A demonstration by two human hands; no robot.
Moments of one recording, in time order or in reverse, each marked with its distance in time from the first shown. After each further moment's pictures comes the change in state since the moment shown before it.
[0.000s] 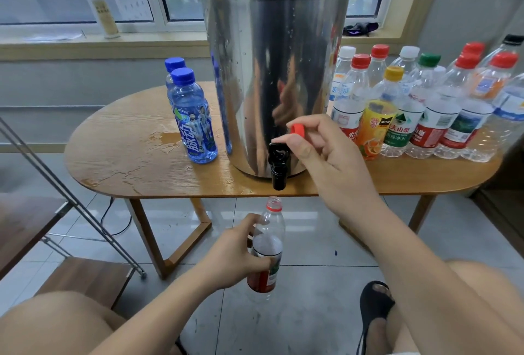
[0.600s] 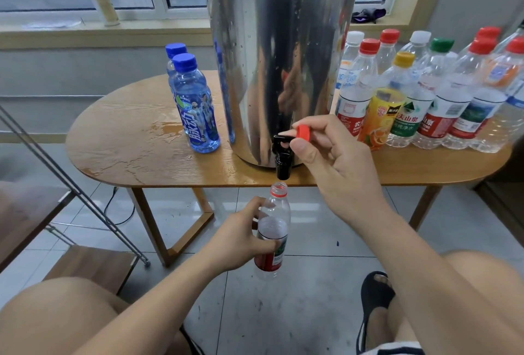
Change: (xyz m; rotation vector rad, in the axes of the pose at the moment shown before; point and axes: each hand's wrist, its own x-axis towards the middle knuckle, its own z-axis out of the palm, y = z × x) left_hand 0.006 0.011 -0.005 0.015 0.018 0.018; right_hand -0.017 0.006 0.007 -0.021 0.043 -0.050
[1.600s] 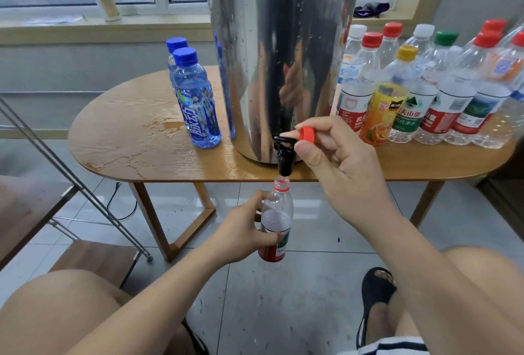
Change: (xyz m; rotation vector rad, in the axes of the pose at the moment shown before) left_hand 0.003 0.002 0.003 -0.044 -0.015 -0.008; right_hand -0.010 -0.002 -0.005 0.043 -0.025 0.004
